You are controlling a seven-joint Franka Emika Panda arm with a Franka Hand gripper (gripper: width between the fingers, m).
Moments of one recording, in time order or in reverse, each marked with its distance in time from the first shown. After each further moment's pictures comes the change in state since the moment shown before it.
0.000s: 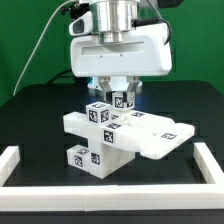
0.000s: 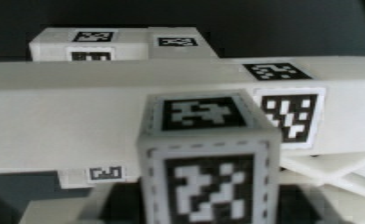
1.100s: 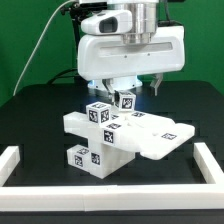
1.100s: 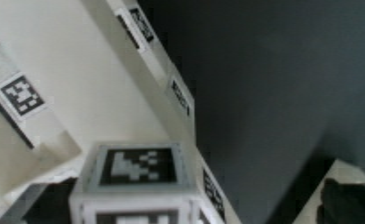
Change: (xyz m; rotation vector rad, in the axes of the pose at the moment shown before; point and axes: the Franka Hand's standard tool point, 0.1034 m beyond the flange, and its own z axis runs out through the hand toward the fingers) arm -0.018 -0.011 -0.001 -0.039 -0.185 -1.058
